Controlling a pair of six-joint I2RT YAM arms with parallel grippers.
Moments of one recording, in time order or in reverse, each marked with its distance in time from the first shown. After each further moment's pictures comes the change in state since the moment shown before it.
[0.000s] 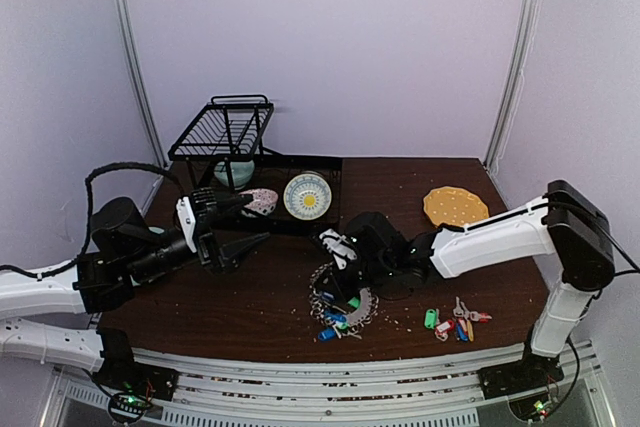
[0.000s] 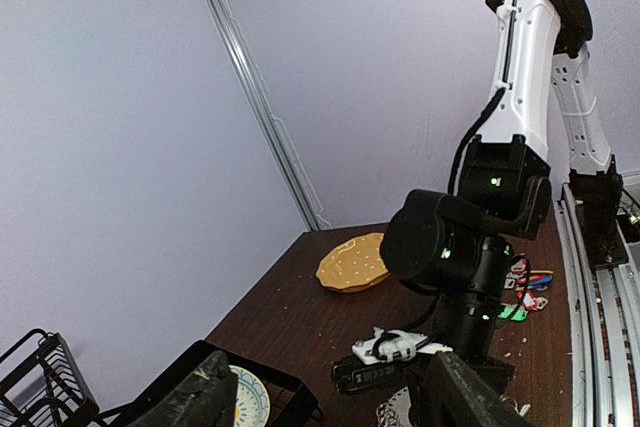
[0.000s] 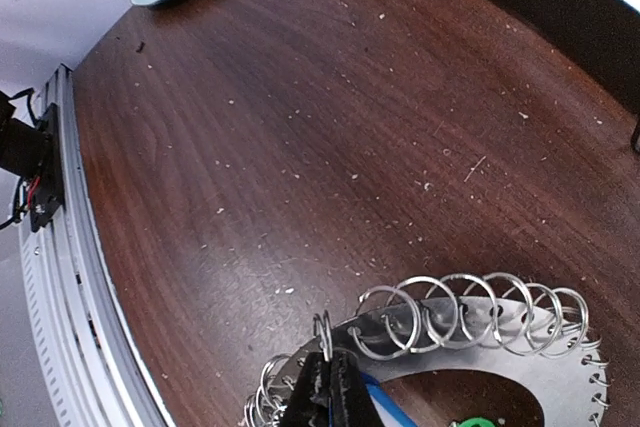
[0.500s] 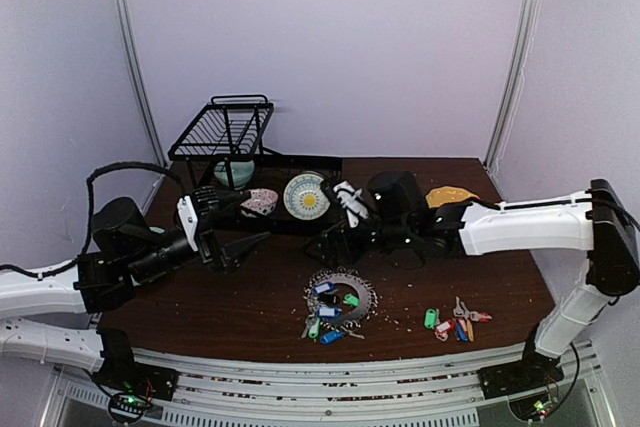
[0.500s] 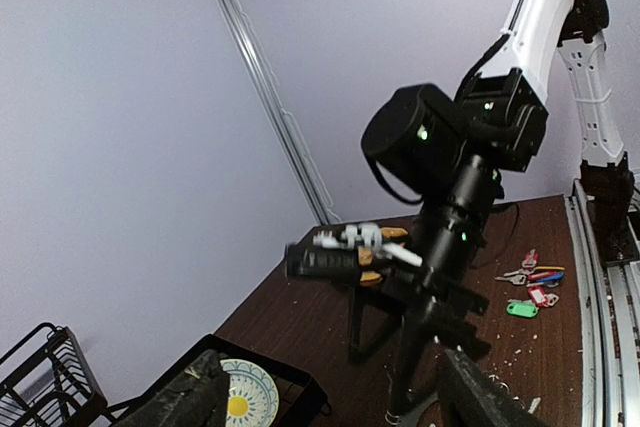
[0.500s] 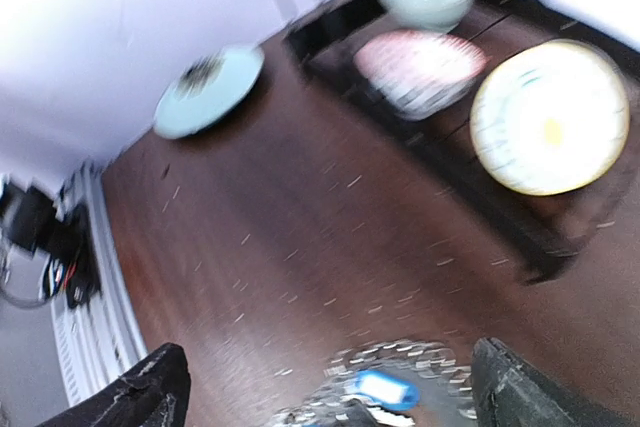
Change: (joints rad) left arm 0.000 0.004 0.000 0.000 -0.030 0.009; right arm -0.057 -0.112 0.095 -0.019 0.025 -0.045
